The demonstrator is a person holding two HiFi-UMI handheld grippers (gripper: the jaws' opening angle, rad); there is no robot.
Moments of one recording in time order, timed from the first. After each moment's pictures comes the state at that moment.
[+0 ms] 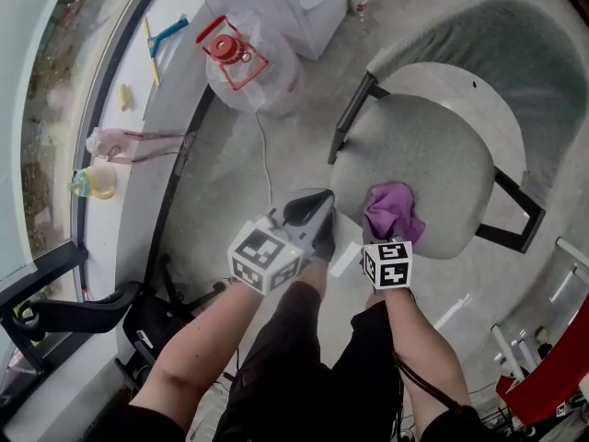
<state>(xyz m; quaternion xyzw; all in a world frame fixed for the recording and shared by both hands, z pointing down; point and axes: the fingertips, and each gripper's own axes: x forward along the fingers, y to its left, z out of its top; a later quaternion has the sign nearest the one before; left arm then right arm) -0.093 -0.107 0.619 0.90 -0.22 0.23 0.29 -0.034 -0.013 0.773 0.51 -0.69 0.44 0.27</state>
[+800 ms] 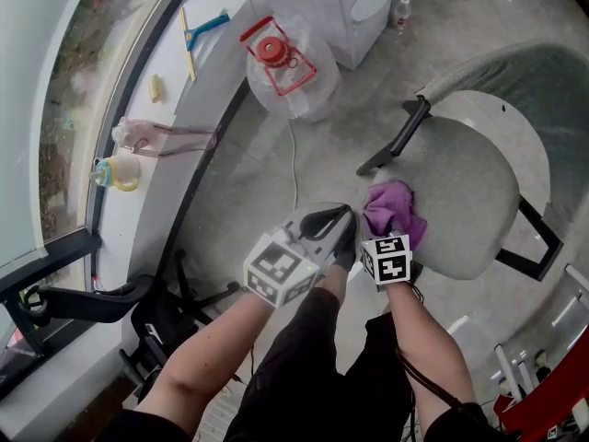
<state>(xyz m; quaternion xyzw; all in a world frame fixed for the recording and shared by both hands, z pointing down) -0.144 -0.123 0.611 0.89 -0.23 0.24 0.30 -0.119 -0.071 0.778 0.44 -0.73 0.43 0.29</state>
